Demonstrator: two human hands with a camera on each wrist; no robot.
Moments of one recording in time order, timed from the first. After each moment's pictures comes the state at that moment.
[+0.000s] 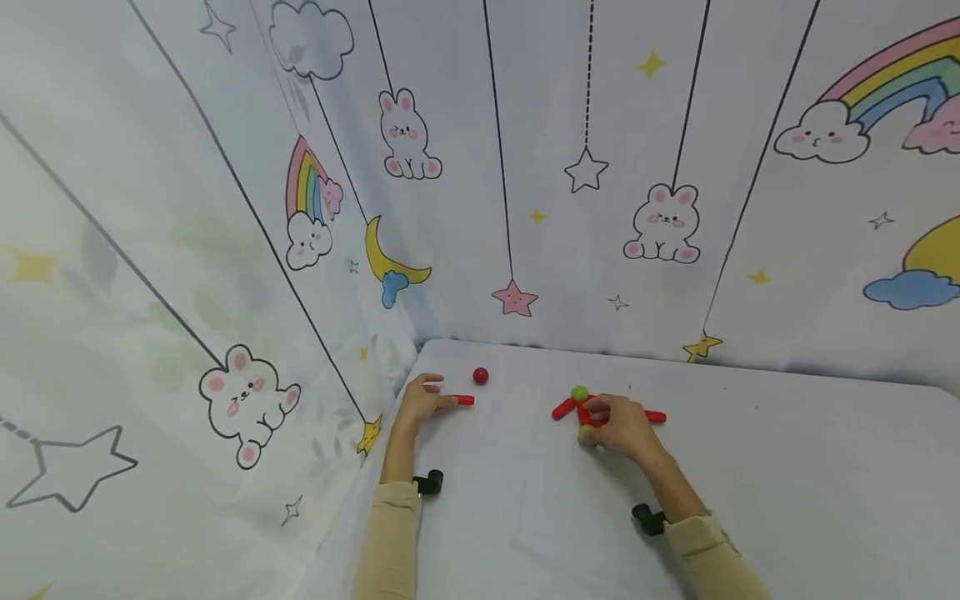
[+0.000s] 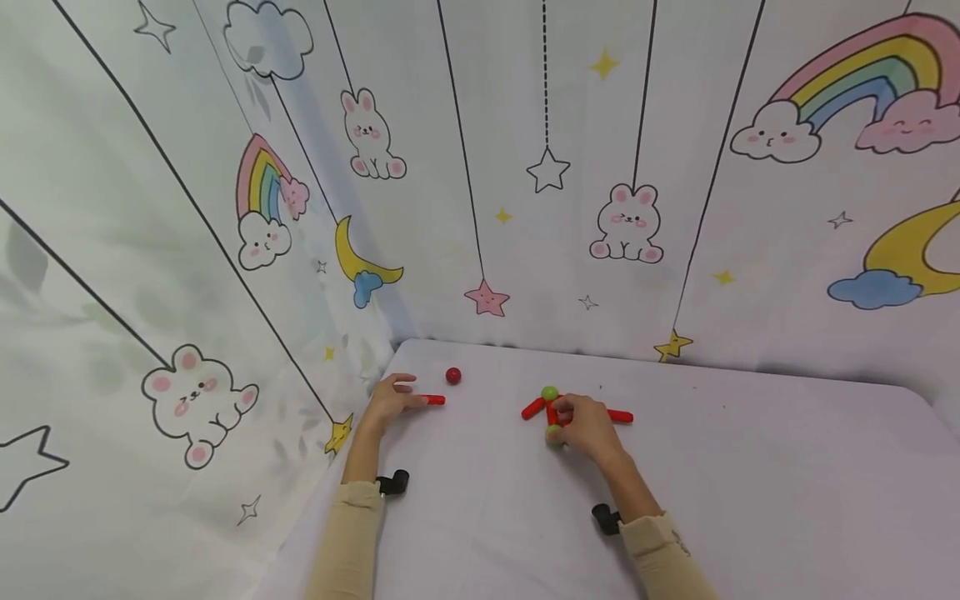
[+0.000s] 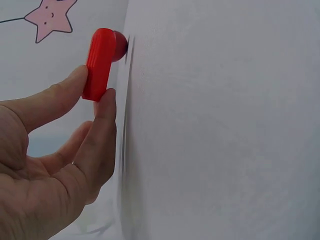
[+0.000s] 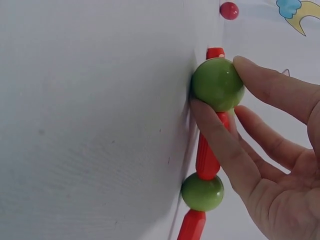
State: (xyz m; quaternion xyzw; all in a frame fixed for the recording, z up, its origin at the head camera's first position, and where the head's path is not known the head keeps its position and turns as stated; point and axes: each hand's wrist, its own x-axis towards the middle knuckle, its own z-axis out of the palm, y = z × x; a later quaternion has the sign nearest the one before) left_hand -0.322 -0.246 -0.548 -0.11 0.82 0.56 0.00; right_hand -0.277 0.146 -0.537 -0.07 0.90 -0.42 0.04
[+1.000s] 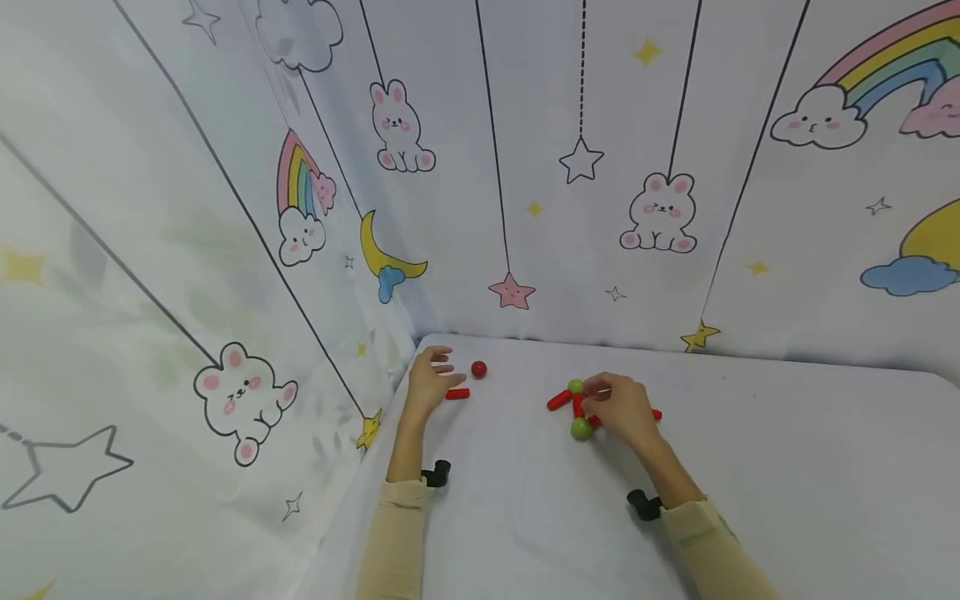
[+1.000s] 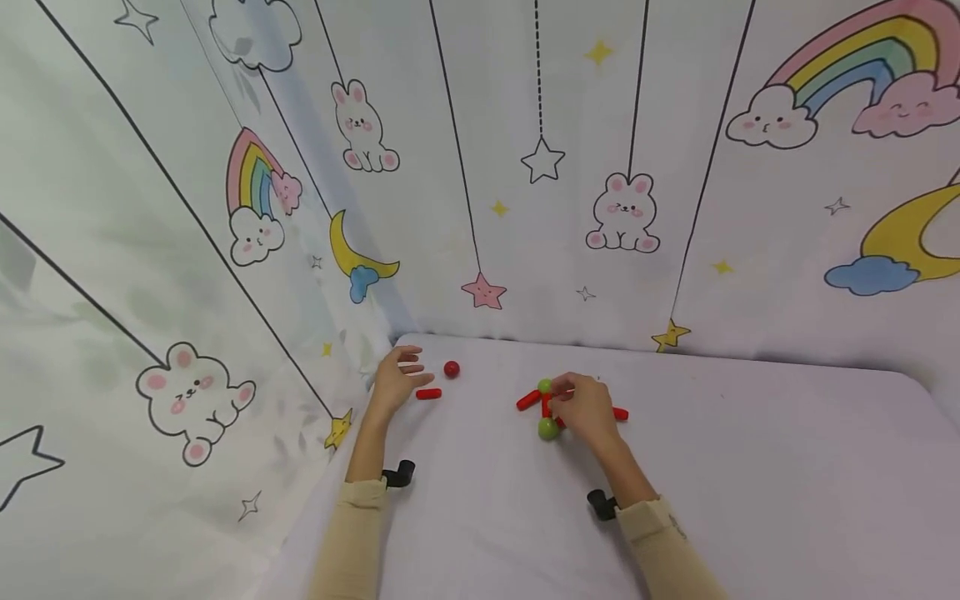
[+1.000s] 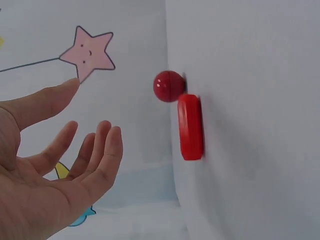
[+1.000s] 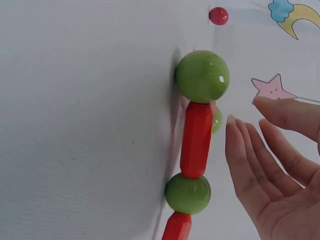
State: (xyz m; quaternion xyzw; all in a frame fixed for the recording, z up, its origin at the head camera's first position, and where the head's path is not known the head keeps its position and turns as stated) left_hand -0.313 -0.210 -0.508 -0.03 0.83 0.55 -0.09; right_hand -0.282 0.144 -0.526 -0.07 0.90 -0.44 -0.05
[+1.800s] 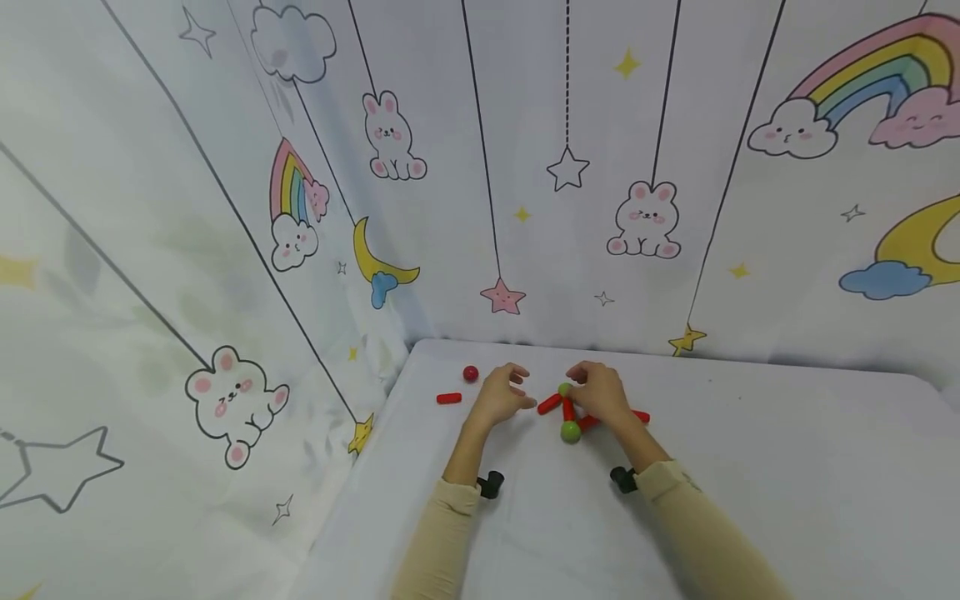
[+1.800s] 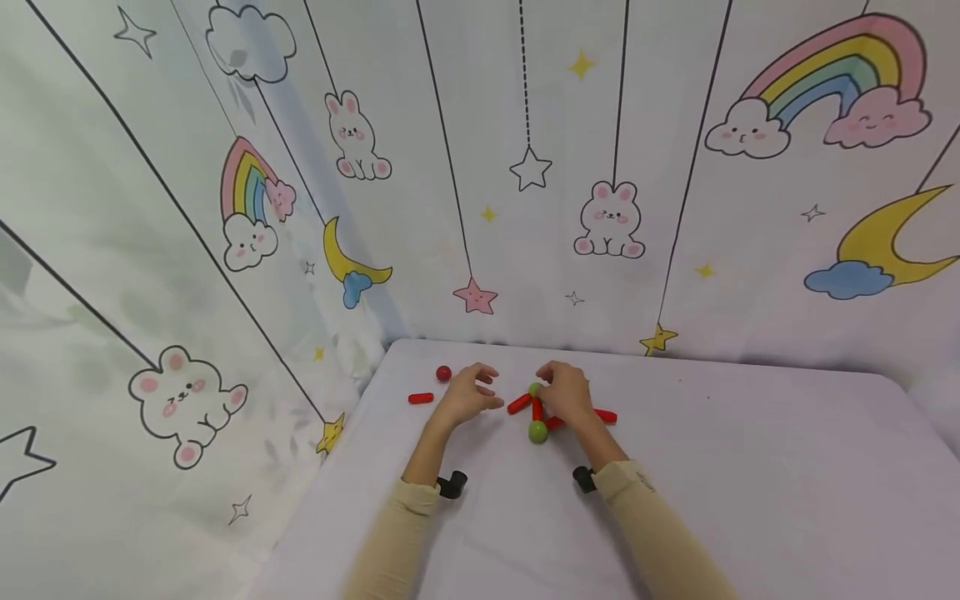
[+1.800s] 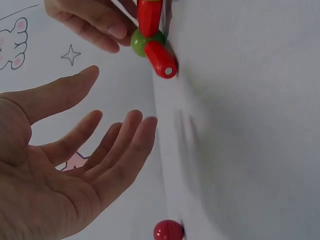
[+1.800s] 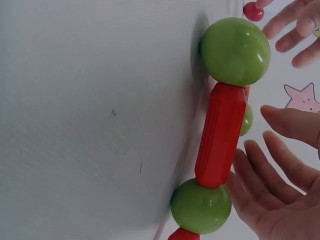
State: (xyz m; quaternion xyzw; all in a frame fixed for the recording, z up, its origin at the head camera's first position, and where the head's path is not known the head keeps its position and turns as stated) left_hand -0.310 -0.088 -0.515 0.08 0.88 0.47 0.04; right_hand -0.322 0.136 -0.528 -0.07 0.91 -0.40 -0.02
